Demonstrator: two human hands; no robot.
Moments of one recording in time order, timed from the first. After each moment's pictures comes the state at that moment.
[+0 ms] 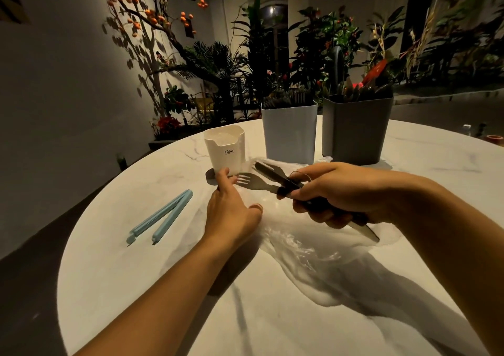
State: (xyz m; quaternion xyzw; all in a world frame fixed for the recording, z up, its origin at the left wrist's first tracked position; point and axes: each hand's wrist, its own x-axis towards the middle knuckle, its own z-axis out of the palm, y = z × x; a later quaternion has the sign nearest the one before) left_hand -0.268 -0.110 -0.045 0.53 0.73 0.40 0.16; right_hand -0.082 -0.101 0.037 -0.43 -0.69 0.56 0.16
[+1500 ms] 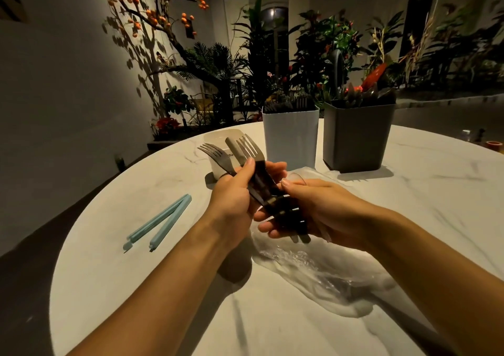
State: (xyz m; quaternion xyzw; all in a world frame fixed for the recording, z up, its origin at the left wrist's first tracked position) left_hand -0.253 -0.122 -0.005 0.43 0.45 0.63 0.47; right_hand -0.101 -0.094 0.004 -0.30 -0.61 0.70 0.24
